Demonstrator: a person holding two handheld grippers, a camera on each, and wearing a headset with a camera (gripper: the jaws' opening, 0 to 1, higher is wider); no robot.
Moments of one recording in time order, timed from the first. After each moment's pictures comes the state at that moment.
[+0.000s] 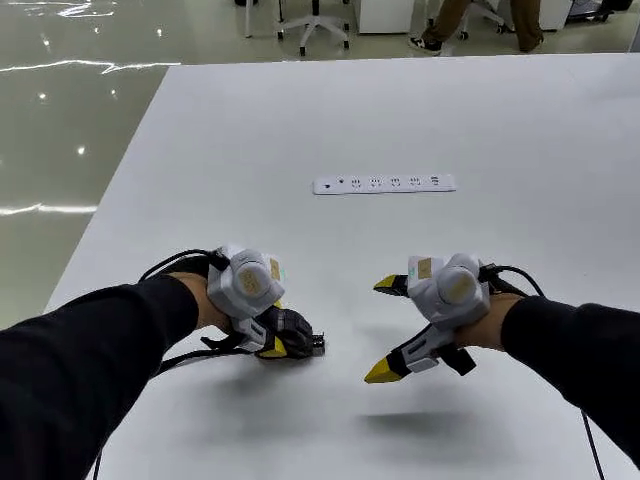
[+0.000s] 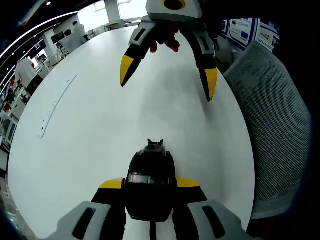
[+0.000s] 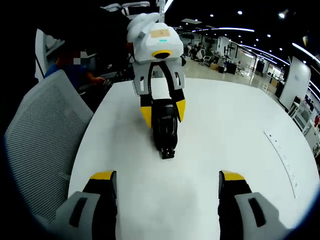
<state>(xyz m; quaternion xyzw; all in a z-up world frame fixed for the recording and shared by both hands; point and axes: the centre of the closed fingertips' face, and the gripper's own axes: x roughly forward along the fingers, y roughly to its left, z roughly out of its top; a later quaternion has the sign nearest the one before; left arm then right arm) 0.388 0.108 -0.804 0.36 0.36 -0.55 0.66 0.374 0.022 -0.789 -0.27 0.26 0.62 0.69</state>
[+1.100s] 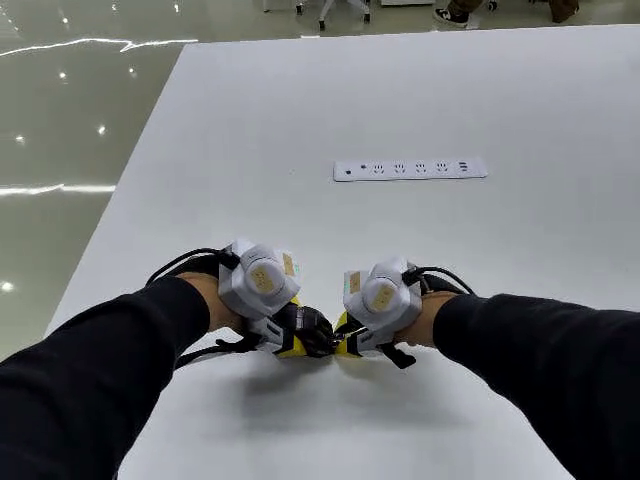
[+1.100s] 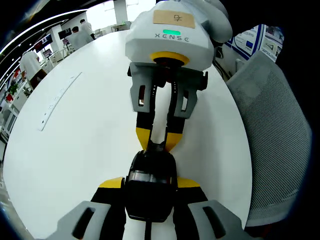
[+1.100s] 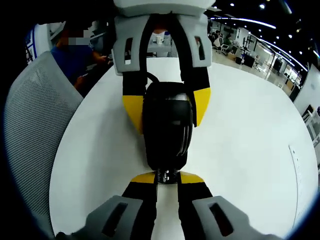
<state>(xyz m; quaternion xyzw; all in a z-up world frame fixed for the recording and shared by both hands) 0.389 0.108 -0.809 0.32 0.37 -0.54 0.68 0.383 0.080 -0.841 -0.33 0.29 0.64 0.63</state>
